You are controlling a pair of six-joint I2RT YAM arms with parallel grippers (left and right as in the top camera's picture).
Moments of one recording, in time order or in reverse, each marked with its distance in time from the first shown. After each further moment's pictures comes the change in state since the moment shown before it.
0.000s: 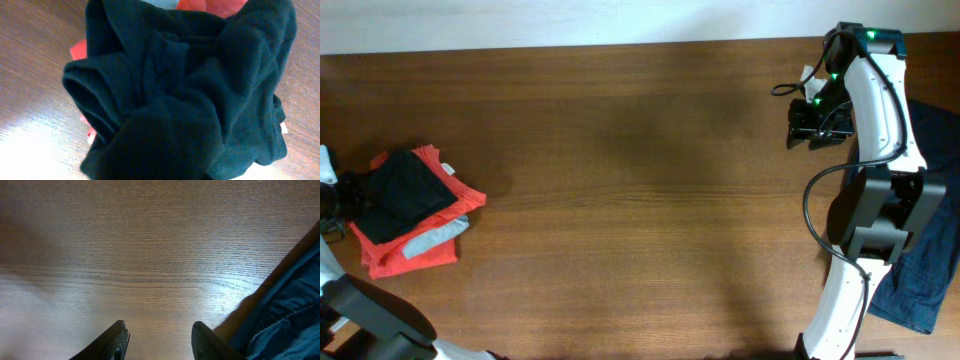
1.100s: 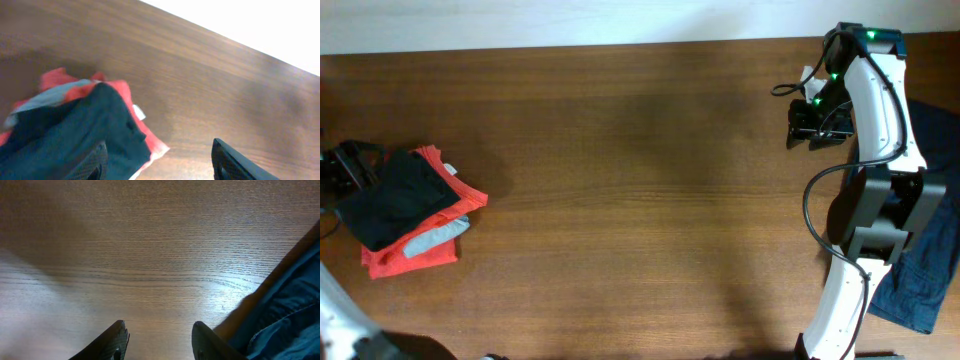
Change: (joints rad) left arm 0.021 -0.205 -0.030 0.105 0.539 0.080; right arm 0.000 0.000 0.000 -0.003 0.000 0.000
